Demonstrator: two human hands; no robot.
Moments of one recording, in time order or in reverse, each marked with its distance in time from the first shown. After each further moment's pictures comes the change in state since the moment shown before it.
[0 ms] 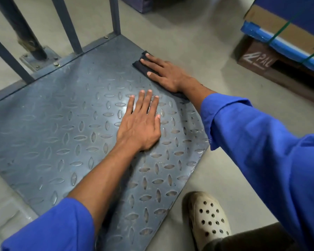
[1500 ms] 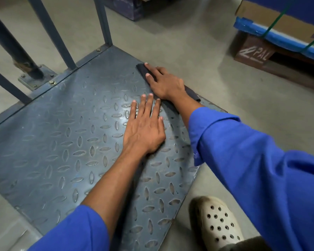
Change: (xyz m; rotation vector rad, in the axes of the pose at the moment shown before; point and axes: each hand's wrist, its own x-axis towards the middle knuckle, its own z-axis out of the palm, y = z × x) left_hand 0.021 0.013 0.007 -0.011 0.033 0.013; right_hand -0.013 -0.030 0.006 0.111 0.133 0.488
